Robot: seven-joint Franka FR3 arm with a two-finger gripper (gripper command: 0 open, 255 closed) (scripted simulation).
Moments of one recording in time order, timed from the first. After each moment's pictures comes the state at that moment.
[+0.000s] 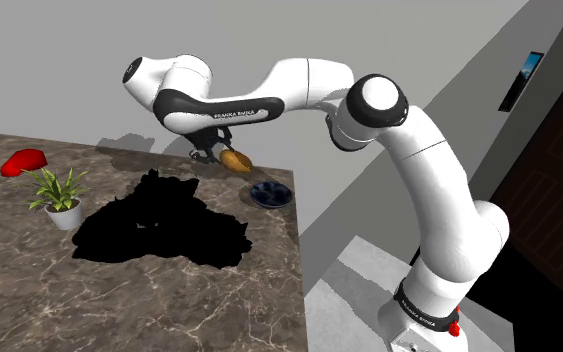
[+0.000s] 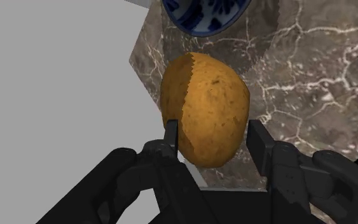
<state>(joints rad) -0.22 0.90 1.06 -1.17 -1.27 1.12 0.80</state>
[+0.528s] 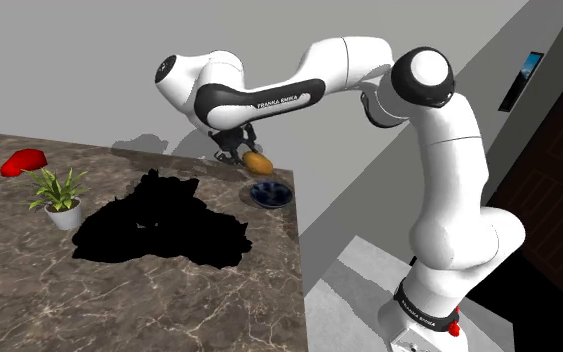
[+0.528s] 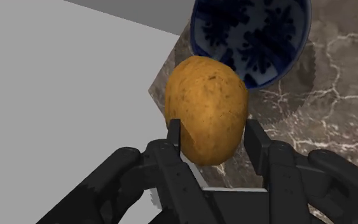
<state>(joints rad) -0.54 0.68 1.23 -1.59 -1.12 1.21 0.91</state>
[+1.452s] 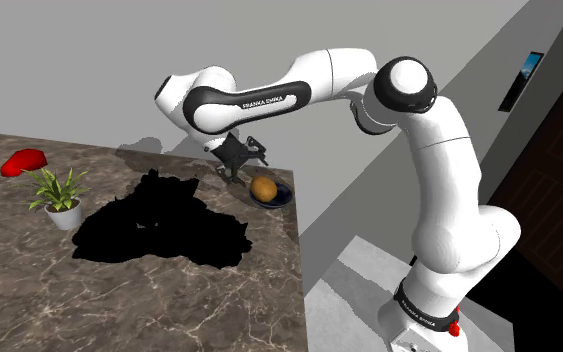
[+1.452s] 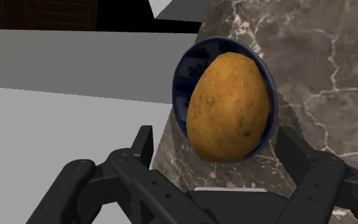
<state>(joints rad) -0.45 0.75 1.11 -1.51 -0.92 1.08 1.18</state>
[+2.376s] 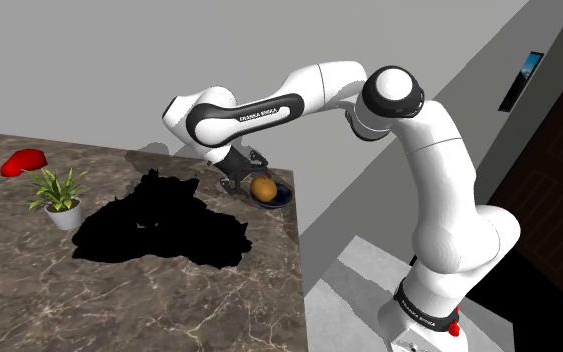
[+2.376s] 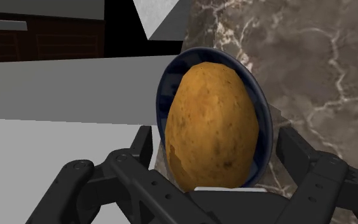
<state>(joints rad) -0.44 0.82 1.06 -1.51 -0.89 1.09 1.29</state>
